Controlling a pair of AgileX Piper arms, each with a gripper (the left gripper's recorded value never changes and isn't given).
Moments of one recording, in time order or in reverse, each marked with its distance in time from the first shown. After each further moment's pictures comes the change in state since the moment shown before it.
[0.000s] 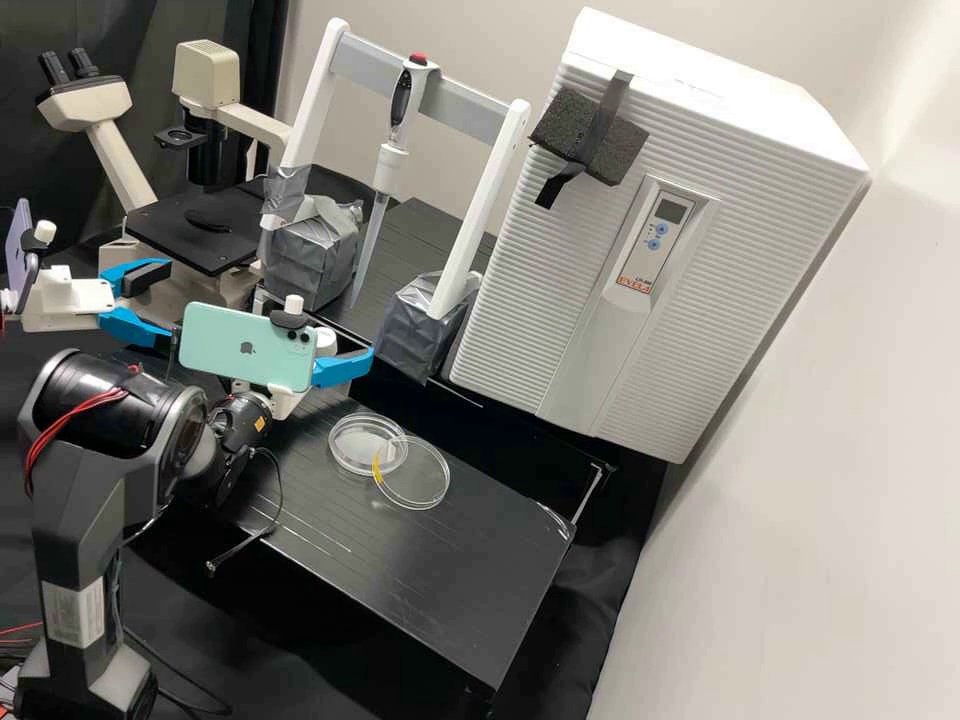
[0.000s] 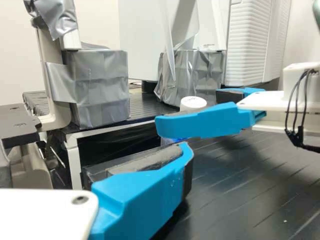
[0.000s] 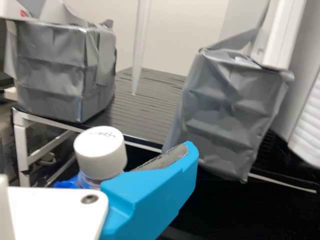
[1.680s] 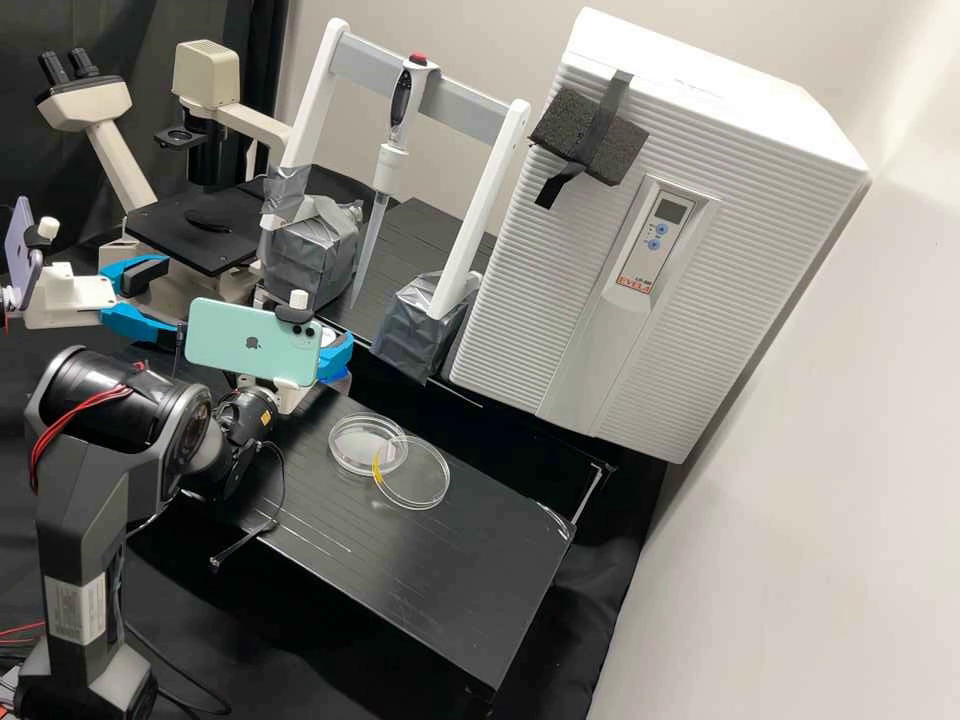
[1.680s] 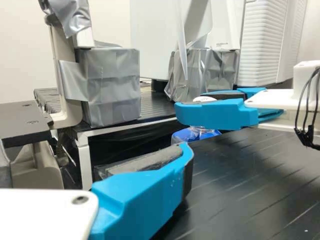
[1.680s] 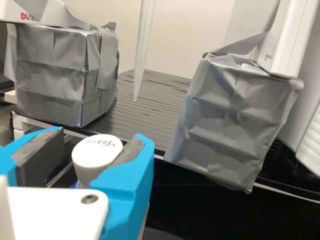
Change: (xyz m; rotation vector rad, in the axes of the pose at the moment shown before) left arm 0.002 0.001 -0.004 -0.012 0.040 0.000; right arm 0.008 0.003 -0.002 -0.011 0.013 -0.003
